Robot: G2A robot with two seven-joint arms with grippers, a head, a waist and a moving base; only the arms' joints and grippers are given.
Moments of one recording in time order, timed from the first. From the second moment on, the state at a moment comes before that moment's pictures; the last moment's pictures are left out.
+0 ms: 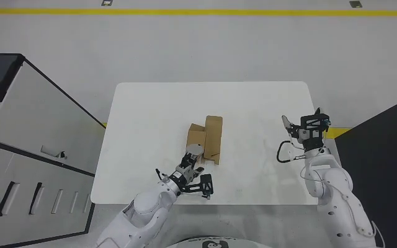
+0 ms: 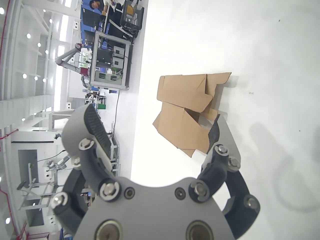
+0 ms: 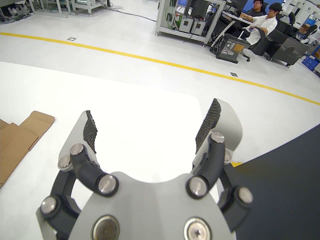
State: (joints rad) left arm 1.70 -1.16 -0.99 -1.83 2.60 -0.09 0.01; right arm -1.73 -1.15 1.60 -1.80 -1.33 0.00 0.00
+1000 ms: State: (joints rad) left arm 1.68 -1.19 -0.91 -1.75 2.72 -0.05 -0.19; right arm -1.73 -1.15 1.60 -1.80 -1.33 0.00 0.00
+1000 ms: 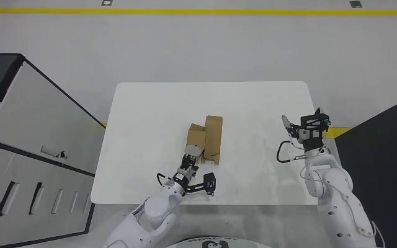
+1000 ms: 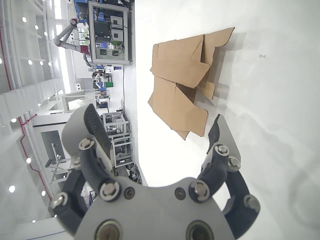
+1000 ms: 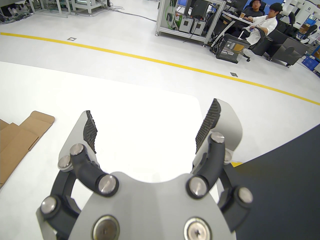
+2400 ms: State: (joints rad) left arm 1.59 -1.24 -0.84 -1.58 2.71 -0.01 -0.28; right arm -1.73 -1.15 1.60 -1.80 -1.33 0.00 0.00
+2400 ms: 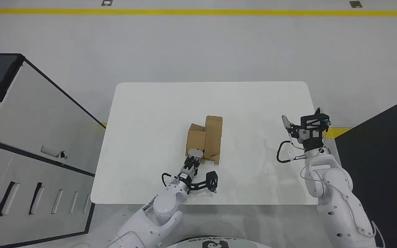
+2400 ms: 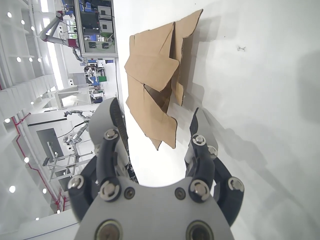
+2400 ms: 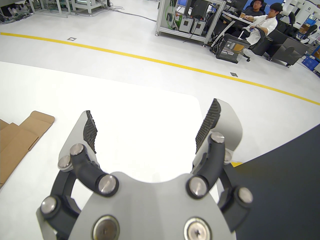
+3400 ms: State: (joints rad) left arm 1.63 -1.24 -0.89 -1.62 2.71 0.09 -0.23; right arm -1.73 -1.15 1.60 -1.80 -1.33 0.00 0.00
